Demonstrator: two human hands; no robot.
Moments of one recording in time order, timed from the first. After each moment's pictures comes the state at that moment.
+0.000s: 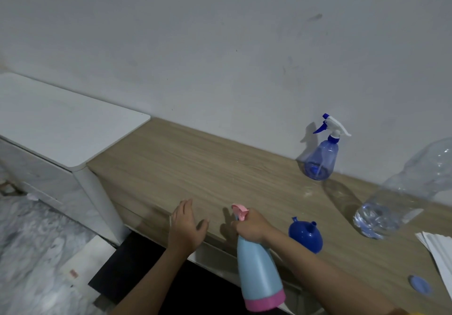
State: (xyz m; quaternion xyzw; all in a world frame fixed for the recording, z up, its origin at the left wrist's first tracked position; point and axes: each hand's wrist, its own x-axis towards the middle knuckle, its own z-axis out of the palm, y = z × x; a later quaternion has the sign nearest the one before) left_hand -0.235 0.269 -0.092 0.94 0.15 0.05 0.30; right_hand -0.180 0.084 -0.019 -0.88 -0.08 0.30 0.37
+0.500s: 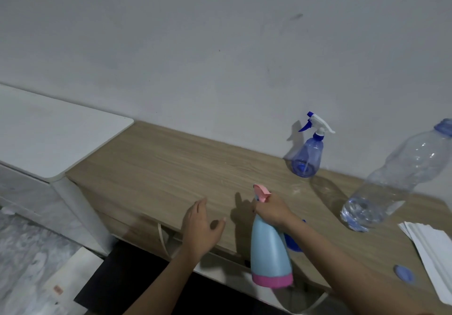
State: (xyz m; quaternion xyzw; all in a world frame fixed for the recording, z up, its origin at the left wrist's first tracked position) left_hand -0.218 0.216 -0.064 0.92 0.13 0.08 0.36; right_hand -0.156 0.037 0.014 -0.89 0.01 0.17 0.43
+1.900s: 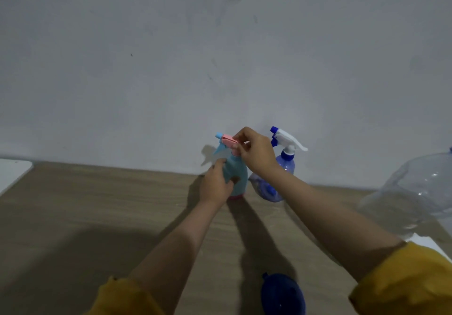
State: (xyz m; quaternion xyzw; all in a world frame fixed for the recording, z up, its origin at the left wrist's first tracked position) left_hand 0.059 0.116 -0.022 0.91 -0.01 0.07 0.41; right_hand 0.086 -0.004 0.049 -0.90 -0.09 -0.16 0.40
